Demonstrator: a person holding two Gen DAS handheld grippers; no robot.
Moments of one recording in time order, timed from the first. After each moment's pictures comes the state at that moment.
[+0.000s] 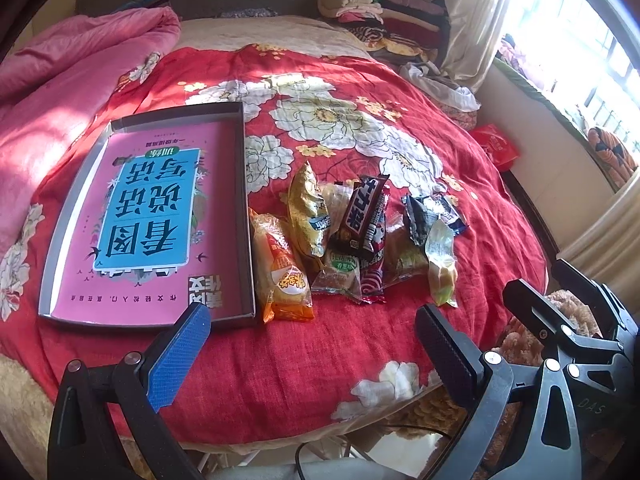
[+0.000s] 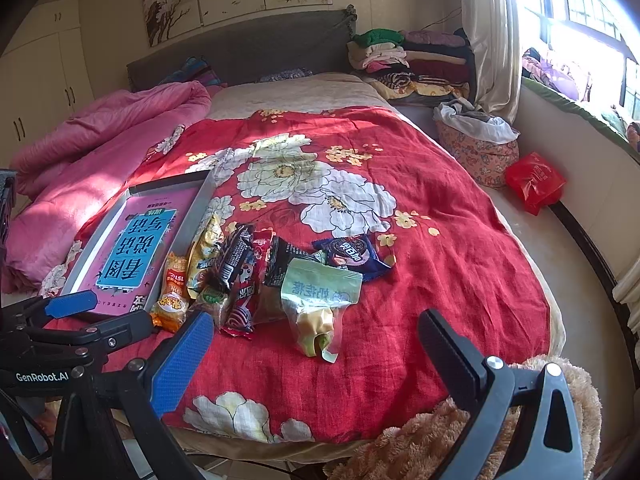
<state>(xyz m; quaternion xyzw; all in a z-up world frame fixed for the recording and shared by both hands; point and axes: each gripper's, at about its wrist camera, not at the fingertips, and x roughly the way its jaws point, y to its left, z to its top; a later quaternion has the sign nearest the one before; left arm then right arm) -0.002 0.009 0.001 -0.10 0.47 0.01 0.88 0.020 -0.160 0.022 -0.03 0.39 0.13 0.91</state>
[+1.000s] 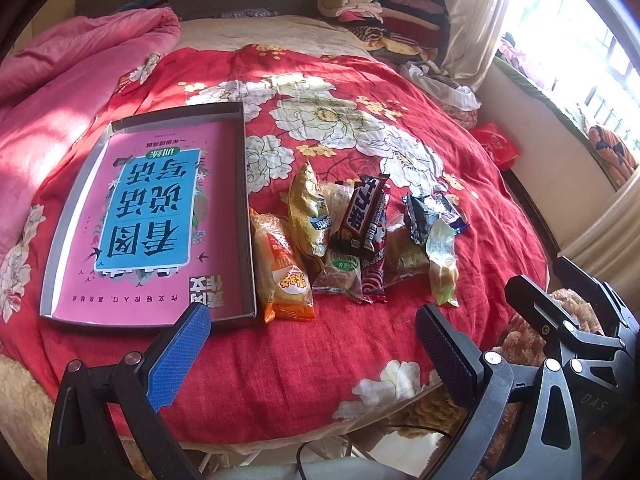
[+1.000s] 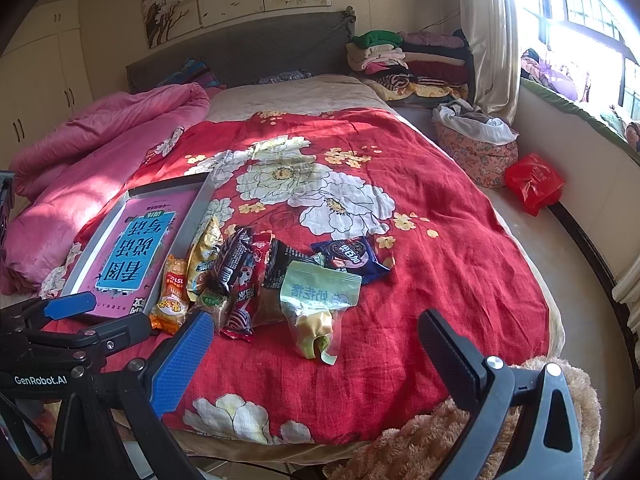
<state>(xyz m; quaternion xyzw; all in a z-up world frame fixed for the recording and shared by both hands) -0.001 0.007 0.000 -0.10 0.47 0.01 0.88 0.022 -0.161 0.023 -0.03 0.39 0.13 0.91</state>
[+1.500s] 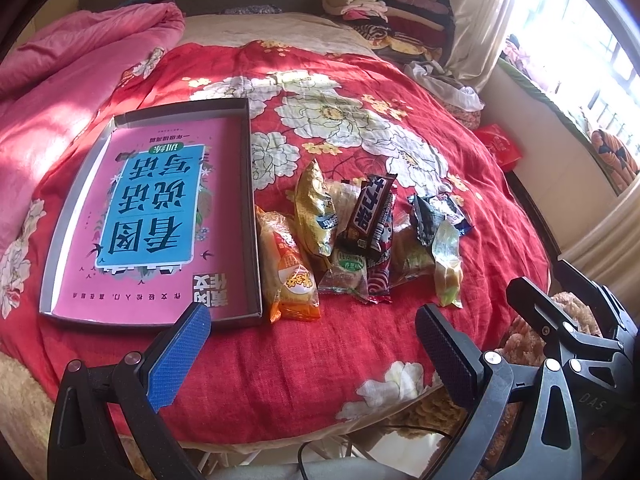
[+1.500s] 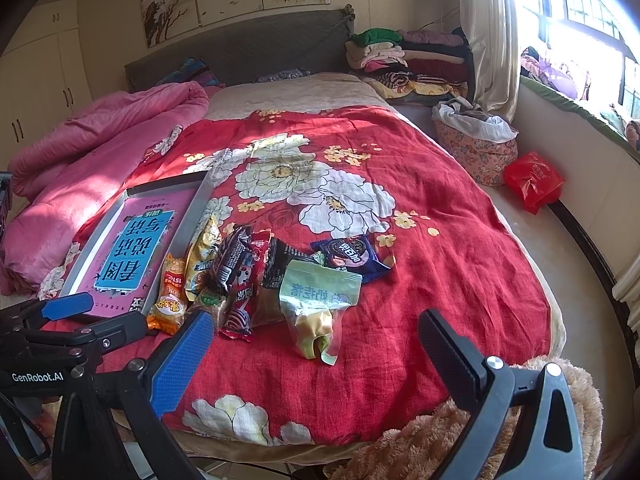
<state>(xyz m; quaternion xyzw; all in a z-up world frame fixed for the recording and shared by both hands) 0.001 0.014 -0.002 -0.11 0.47 0.01 0.87 0.024 -0.159 0.019 -0.03 0.39 0.13 0.91</state>
